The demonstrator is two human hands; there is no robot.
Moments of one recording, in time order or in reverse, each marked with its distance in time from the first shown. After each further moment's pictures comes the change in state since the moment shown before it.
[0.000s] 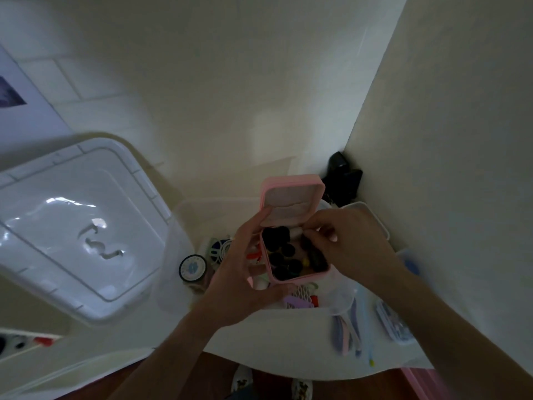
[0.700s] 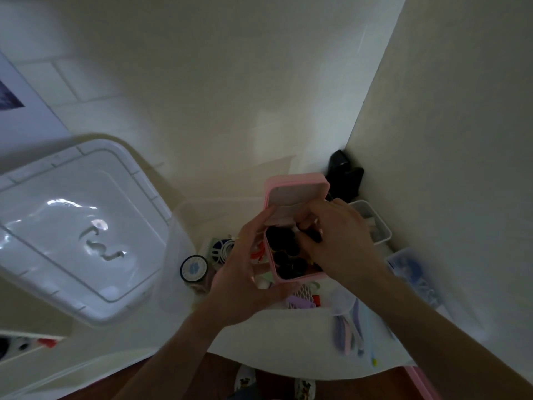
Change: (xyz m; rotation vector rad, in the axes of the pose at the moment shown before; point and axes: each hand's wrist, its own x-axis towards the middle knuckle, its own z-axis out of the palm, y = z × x) left_hand 0.004 0.003 0.003 0.015 0.001 -0.014; right_hand 0.003 -0.014 0.015 -0.035 0.077 0.056
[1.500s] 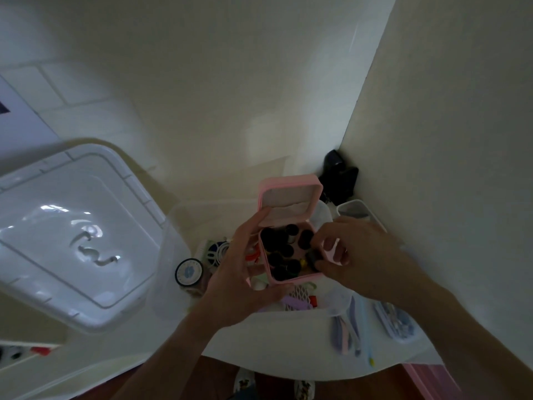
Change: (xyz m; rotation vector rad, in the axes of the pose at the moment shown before) left_hand 0.005 -0.002 0.001 -0.007 -0.018 0.011; right_hand -0.018 0.022 -0.043 0.025 -0.363 0.027
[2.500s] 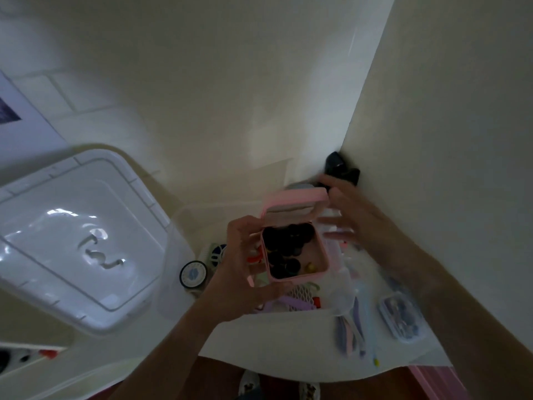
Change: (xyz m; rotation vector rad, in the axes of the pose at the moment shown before) left_hand 0.006 -0.005 -0.007 -0.115 -0.024 0.016; right_hand 0.019 0.004 -0.010 1.009 0.020 0.255
